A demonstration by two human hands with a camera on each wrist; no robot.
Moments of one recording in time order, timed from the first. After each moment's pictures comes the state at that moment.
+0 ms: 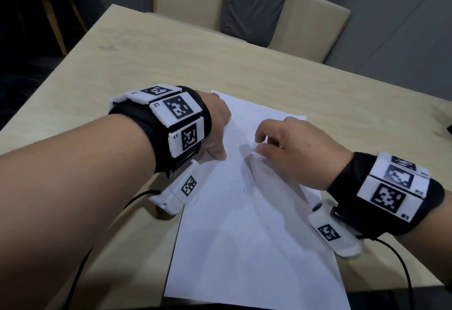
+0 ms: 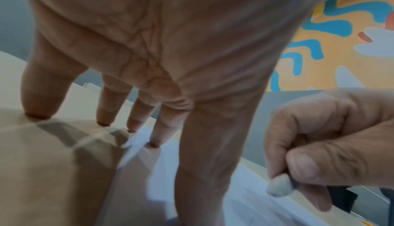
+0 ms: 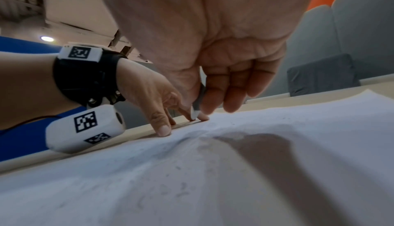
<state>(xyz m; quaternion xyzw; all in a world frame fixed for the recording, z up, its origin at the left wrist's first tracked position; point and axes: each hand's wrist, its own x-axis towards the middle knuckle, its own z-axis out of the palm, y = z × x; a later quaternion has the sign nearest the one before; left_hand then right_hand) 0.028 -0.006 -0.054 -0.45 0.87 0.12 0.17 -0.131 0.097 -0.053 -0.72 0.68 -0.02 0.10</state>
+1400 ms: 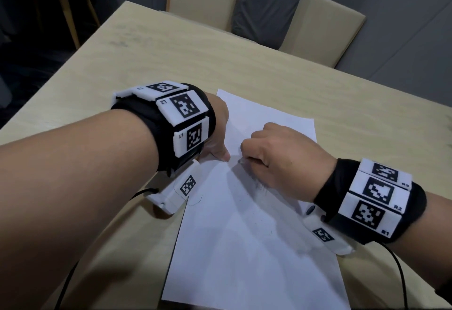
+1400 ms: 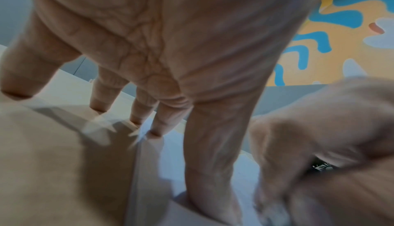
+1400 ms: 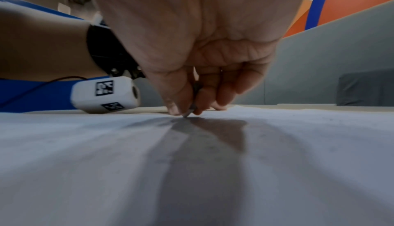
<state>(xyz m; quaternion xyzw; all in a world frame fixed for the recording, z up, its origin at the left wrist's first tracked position) 0.030 -0.026 -0.077 -0.46 0.86 0.15 0.17 -0.116 0.085 -0.070 -0.83 0.55 0.05 0.01</state>
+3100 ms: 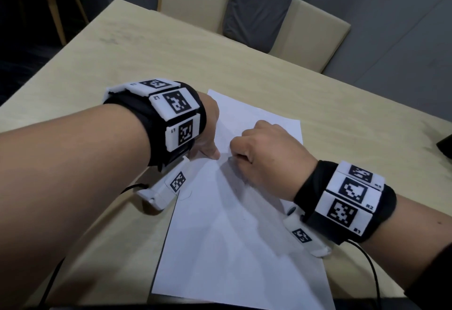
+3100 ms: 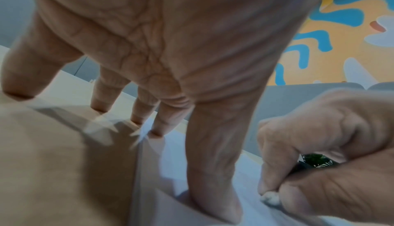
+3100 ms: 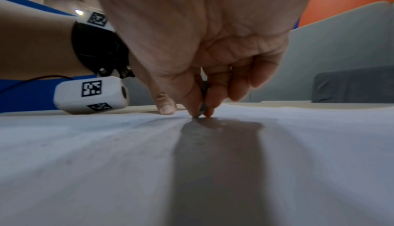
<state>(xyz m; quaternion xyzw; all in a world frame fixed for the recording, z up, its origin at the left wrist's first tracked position) 0.029 -0.024 -0.077 -0.47 0.86 0.15 0.16 -0.103 0.091 -0.065 -0.80 0.59 0.08 -0.02</state>
